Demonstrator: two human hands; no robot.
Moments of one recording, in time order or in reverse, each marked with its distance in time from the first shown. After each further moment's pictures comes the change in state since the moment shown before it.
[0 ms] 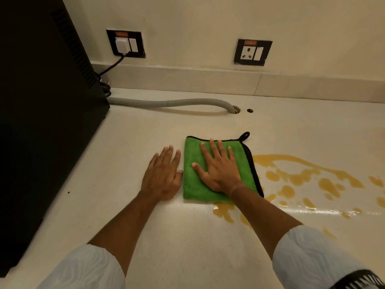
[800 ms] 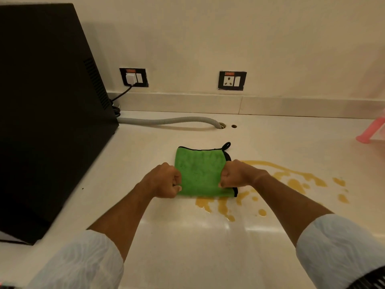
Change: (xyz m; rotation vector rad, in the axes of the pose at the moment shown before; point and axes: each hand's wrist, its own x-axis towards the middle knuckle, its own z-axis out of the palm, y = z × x) left_hand -0.037 0.059 -0.083 -0.128 -0.175 0.140; right_hand -0.072 0.066 -0.108 0.092 -0.396 -0.092
